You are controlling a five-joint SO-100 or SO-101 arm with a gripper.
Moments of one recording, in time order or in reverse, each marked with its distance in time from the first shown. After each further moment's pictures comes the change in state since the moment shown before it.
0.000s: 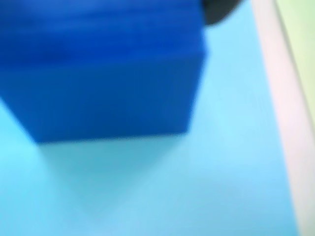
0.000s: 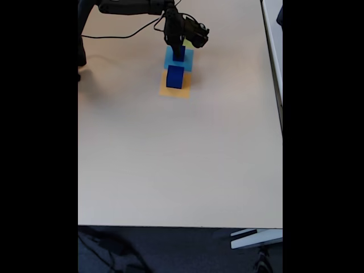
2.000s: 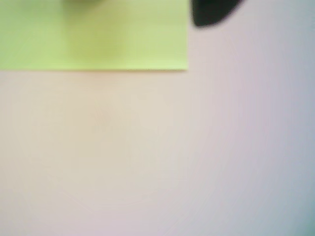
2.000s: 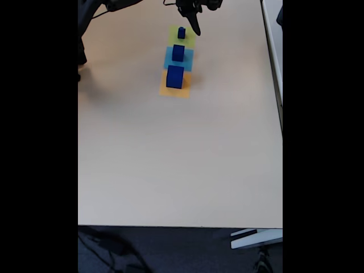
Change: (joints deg) arm -8.8 -8.9 -31.7 -0.3 7.2
